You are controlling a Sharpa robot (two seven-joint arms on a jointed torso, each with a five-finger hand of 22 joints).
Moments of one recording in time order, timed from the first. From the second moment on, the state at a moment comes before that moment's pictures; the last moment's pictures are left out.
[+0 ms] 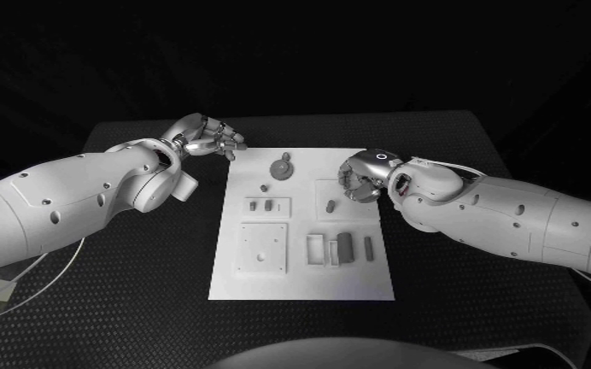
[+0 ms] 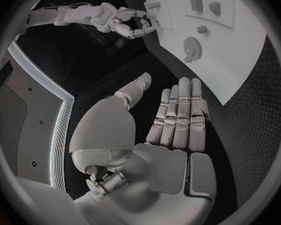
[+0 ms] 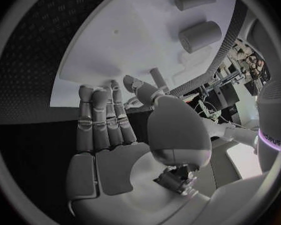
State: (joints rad) left arm 1.25 -0.81 -0.13 1.29 -0.56 -0.25 0.21; left_hand 1.11 -0.13 0.52 -0.23 0.06 0.88 0.17 0.28 0.51 1.06 0.15 0.09 0.31 1.02 0.06 0.55 0.66 0.01 1.03 -0.04 0.07 0.87; right arm 1.15 -0.71 -0.16 1.32 -1.65 -0.31 -0.10; right_hand 1.12 -0.17 0.66 -0.25 0.19 0.95 0.14 0.28 0.58 0.99 0.14 0.16 0.22 1.04 0.04 1.15 0.71 0.22 1.04 0.05 0.76 1.30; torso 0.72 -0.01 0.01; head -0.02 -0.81
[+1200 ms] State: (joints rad) left arm 1.25 -0.81 -0.13 1.28 -0.56 -0.24 0.21; left_hand 1.11 -0.13 0.52 -0.23 0.06 0.88 0.17 0.28 0.51 1.07 0.15 0.09 0.31 1.02 0.06 0.55 0.67 0.01 1.03 -0.04 0.07 0.86; right arm 1.14 -0.69 -0.17 1.30 -1.71 -0.37 -0.11; right_hand 1.17 -0.14 0.67 -0.28 0.19 0.97 0.14 0.27 0.54 1.17 0.09 0.21 0.22 1.09 -0.01 1.14 0.70 0.22 1.07 0.04 0.75 1.31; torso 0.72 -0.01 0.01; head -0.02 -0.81
